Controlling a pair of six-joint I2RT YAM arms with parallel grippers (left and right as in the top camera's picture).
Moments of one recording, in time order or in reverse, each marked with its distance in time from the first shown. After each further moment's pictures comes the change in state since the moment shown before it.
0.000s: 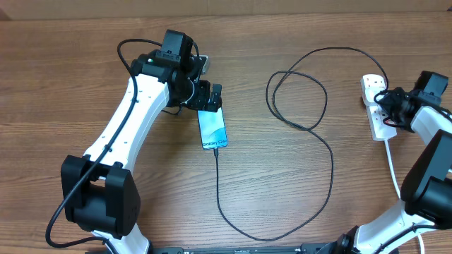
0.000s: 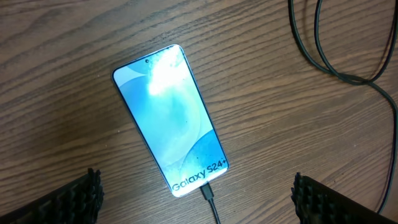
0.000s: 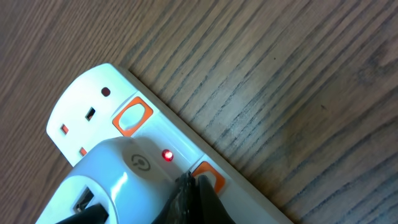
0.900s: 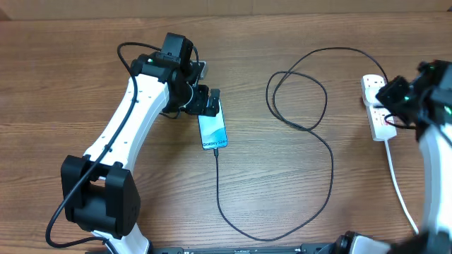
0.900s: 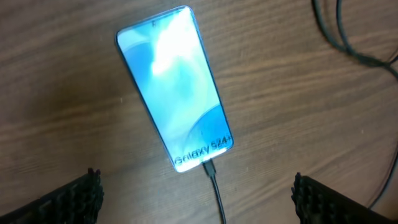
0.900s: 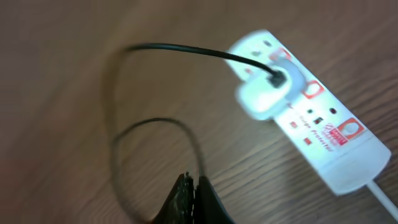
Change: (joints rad) left arm 0.000 0.000 0.000 -0.087 -0.015 -0.024; right arm 0.099 -0.534 0.028 -0.393 -0.176 -0.054
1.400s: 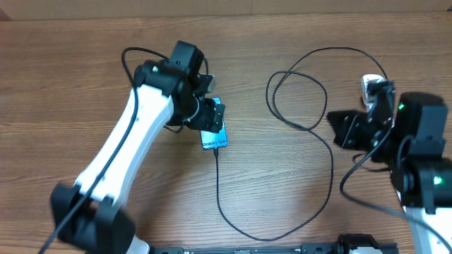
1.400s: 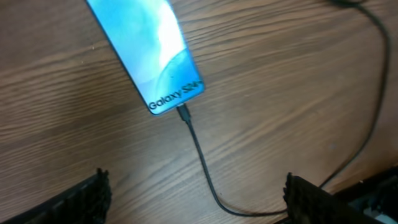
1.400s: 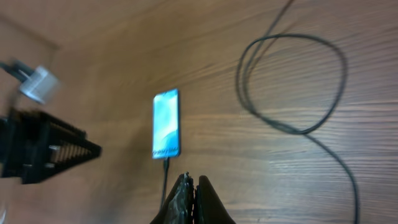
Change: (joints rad) left arm -0.114 -0.168 -0.006 -0.167 -0.037 -0.016; right arm 0.371 -0.414 -0.033 -0.301 -0.154 -0.140
